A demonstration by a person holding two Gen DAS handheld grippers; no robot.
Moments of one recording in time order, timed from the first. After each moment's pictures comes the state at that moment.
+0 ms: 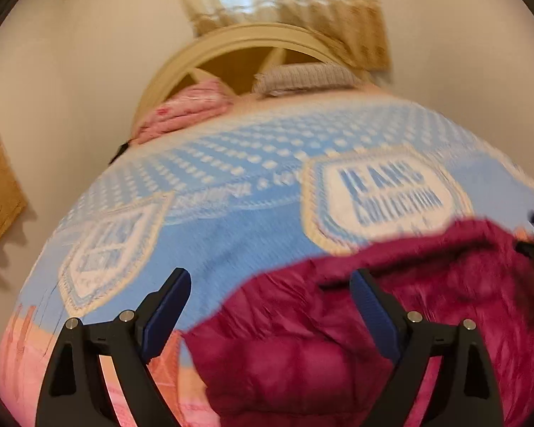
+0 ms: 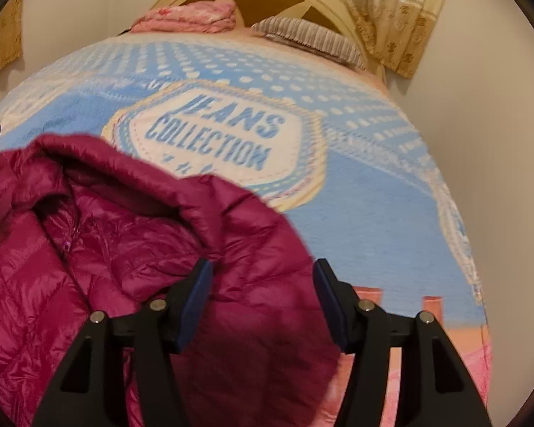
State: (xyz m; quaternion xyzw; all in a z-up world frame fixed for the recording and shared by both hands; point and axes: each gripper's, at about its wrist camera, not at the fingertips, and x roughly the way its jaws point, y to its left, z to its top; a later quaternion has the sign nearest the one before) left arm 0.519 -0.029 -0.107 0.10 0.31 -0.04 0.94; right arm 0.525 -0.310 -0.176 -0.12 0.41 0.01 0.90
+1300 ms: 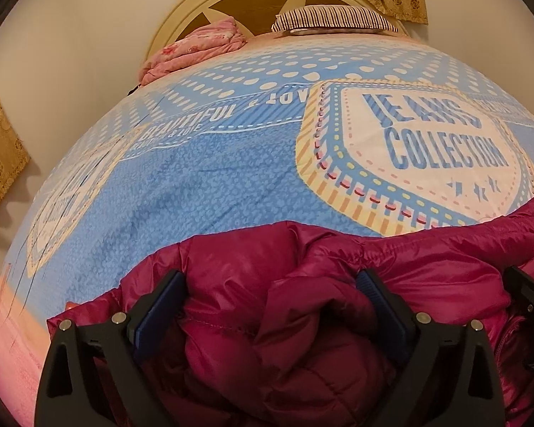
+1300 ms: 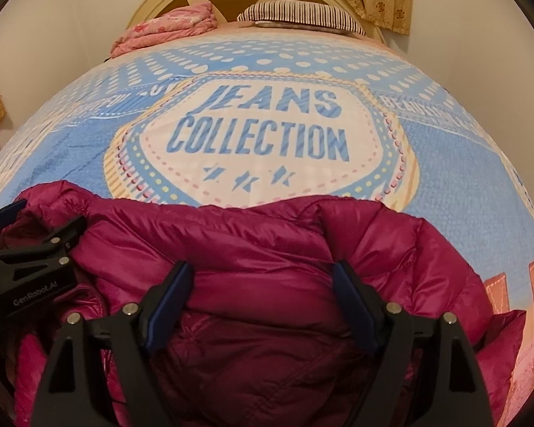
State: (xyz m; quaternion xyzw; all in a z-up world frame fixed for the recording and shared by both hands) left arm 0.592 -0.076 -0.222 0.10 0.41 0.02 0.90; right arm 0.590 -0.249 -0.240 0.01 0.43 0.02 0.90
